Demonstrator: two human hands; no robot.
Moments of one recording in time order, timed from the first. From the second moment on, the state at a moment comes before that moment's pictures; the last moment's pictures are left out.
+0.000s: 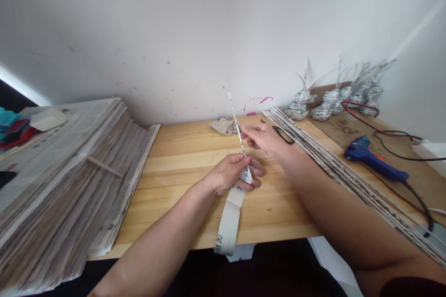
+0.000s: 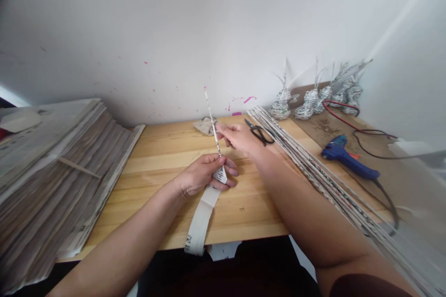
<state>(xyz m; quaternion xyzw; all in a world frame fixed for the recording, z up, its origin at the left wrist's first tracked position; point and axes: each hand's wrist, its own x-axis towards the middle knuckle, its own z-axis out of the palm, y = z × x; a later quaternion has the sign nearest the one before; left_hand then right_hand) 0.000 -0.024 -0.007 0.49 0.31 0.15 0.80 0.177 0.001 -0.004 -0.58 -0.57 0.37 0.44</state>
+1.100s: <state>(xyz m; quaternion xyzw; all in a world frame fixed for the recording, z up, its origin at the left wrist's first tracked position) -0.004 -0.017 -0.005 0.52 0.27 0.14 0.80 0.171 -0.023 0.004 -0.45 -0.48 0.64 0.40</state>
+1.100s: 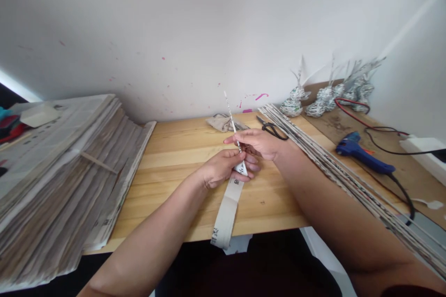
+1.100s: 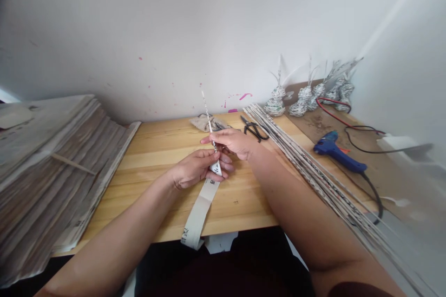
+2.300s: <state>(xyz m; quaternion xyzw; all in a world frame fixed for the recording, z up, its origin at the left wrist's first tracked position) -0.003 -0.026 -0.013 0.52 0.26 0.08 0.81 0.179 -0.022 0.002 -0.47 -0.44 0.60 0.47</state>
